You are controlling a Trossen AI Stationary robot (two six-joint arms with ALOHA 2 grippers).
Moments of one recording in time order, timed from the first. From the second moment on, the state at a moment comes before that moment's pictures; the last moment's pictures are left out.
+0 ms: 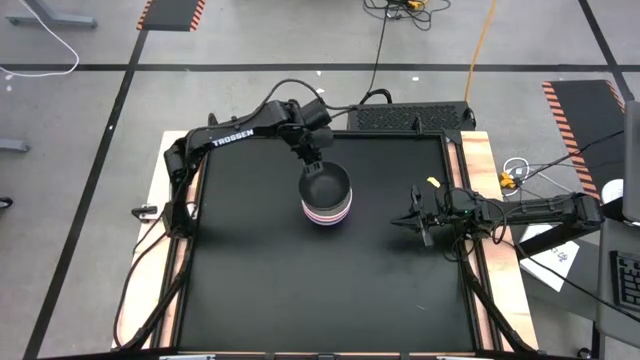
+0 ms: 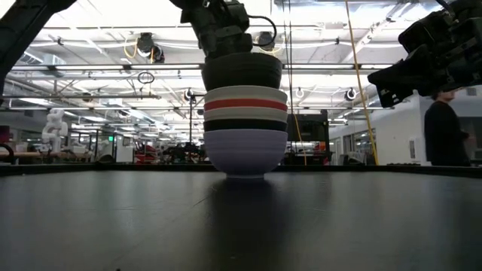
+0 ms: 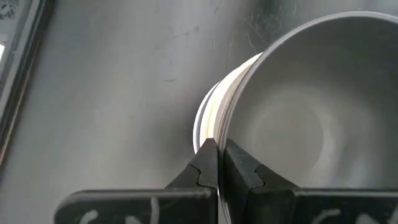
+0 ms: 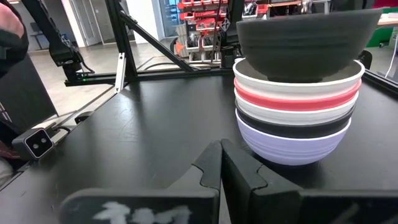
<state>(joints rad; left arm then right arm) 0.42 1.97 1.92 -1.11 0.26 0.11 -0.05 0.43 0.01 0.32 -0.18 0.09</state>
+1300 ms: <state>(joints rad) 0.32 2.03 1.92 -1.09 0.17 0.02 -0.05 0.44 0.01 0.32 -0.18 0.08</state>
